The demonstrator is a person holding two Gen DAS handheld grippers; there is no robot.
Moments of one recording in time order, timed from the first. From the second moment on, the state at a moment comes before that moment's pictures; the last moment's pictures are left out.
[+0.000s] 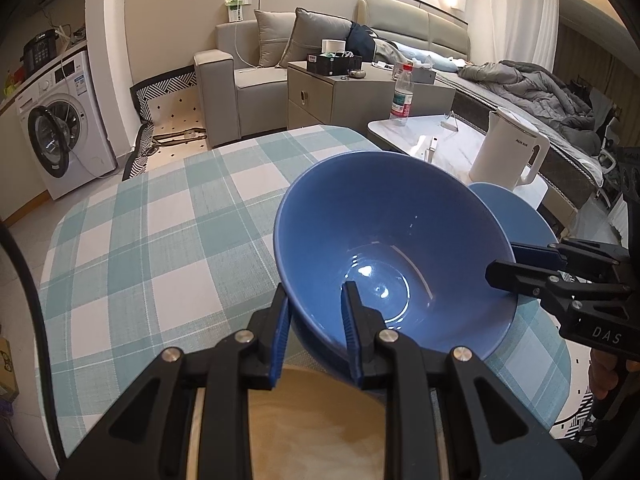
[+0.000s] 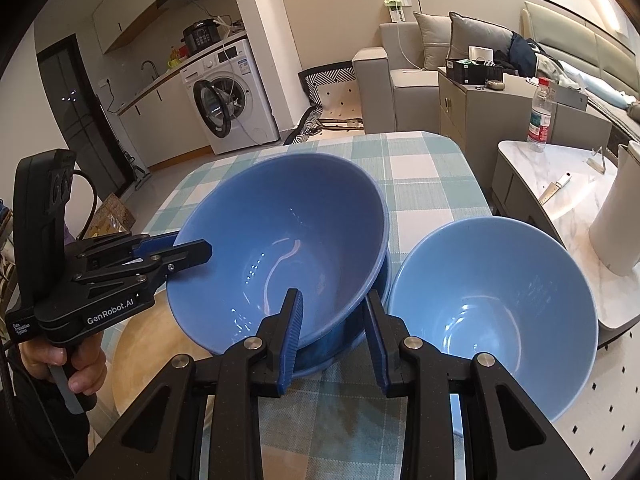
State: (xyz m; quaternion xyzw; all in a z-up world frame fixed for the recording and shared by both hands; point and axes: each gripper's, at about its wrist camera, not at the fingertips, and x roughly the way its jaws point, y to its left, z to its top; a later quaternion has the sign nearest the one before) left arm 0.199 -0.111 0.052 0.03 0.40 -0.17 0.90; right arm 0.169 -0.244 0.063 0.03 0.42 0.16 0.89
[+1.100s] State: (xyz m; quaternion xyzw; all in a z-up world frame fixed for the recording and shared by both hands) left arm 0.201 -0.113 0.036 0.05 0.42 -0.17 0.89; right arm 0.172 -0.242 0.046 0.02 0.44 0.17 0.88
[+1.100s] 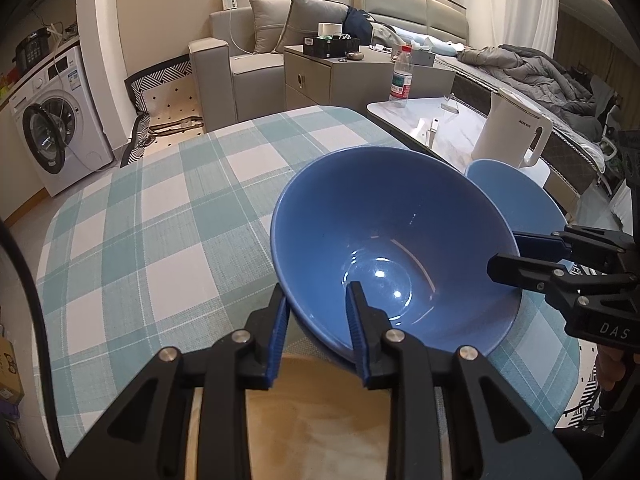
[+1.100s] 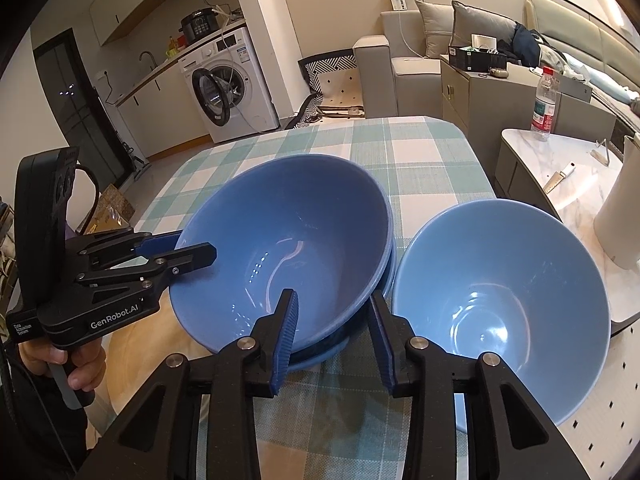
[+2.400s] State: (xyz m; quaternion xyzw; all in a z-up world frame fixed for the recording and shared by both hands) left arm 0.208 -0.100 0.034 0.03 0.43 -0.14 0.89; right arm 0.167 -0.242 0.048 0.04 0.42 0.20 0.88
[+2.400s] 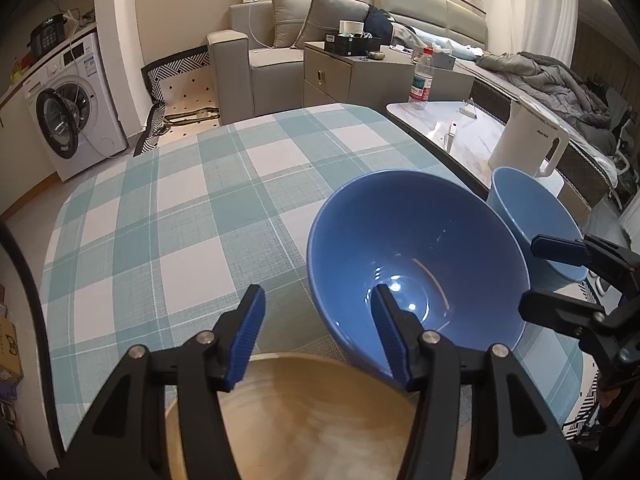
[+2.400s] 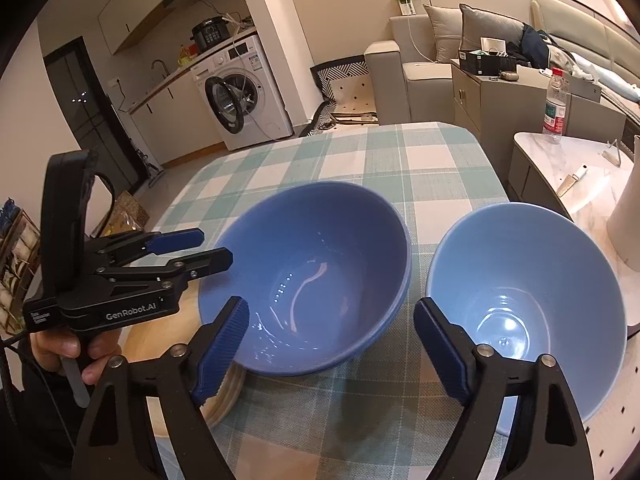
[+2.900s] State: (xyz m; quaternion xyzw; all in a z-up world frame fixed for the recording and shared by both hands) left arm 0.211 -0.098 0.043 0.01 0.42 -0.14 0.89; right arm 0.162 -0.258 0.066 0.06 0.39 0.18 0.90
